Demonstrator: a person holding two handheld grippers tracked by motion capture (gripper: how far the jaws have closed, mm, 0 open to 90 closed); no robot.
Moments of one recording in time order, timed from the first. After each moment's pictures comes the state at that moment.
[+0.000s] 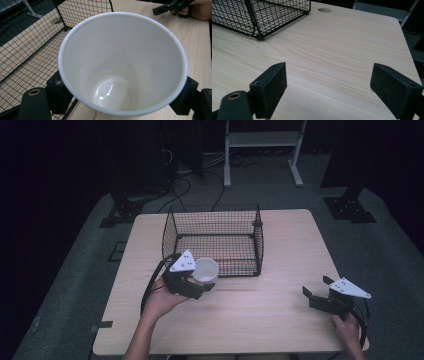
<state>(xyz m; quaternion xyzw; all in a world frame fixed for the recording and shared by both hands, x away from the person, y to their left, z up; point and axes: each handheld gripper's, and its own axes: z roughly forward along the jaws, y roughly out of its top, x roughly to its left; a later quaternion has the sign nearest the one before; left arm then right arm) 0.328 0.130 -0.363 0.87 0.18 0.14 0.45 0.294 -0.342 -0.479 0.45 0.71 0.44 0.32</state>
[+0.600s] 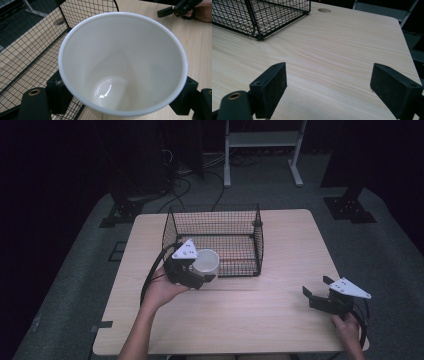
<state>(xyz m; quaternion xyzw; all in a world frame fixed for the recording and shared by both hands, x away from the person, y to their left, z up) 0.348 0.125 -0.344 0.87 0.18 0.14 0.43 0.294 -0.342 -0.479 0.45 0.71 0.44 0.32</state>
